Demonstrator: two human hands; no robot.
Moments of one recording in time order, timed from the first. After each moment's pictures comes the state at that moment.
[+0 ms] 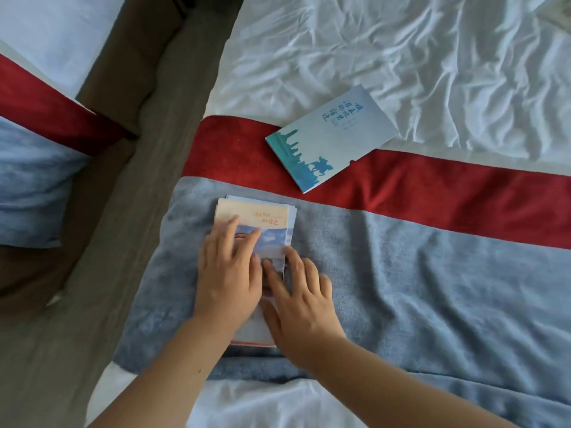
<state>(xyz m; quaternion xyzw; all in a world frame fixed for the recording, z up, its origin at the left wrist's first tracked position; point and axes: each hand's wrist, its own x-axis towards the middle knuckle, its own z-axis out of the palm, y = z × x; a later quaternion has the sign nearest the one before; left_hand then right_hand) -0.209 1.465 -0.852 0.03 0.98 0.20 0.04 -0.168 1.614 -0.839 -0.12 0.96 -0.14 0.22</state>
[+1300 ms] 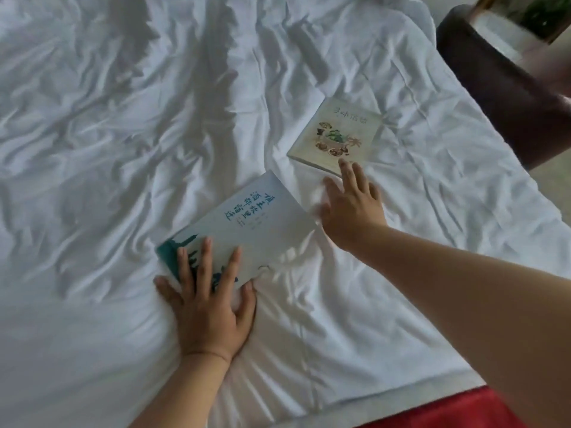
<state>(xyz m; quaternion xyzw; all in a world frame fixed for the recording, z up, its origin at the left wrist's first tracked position) -0.588 1.928 -0.957 0.15 0.96 0.17 -0.14 -0.635 2.199 -0.863 0.16 0.98 -0.06 0.05</state>
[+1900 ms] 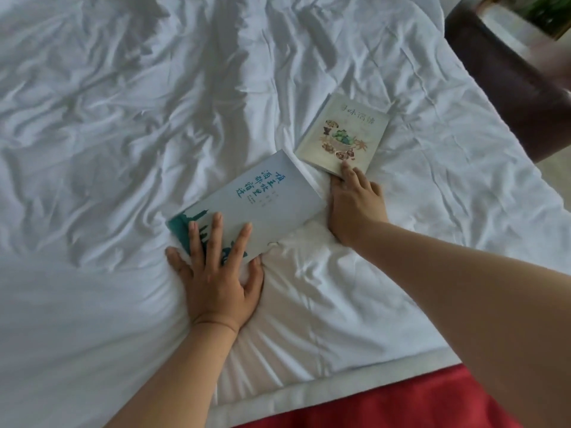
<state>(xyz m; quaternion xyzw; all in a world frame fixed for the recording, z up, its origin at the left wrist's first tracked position) -0.593 1.924 -0.961 0.16 0.96 0.18 -0.15 -0.622 2.177 -0.878 0.16 0.98 -0.01 0.08</state>
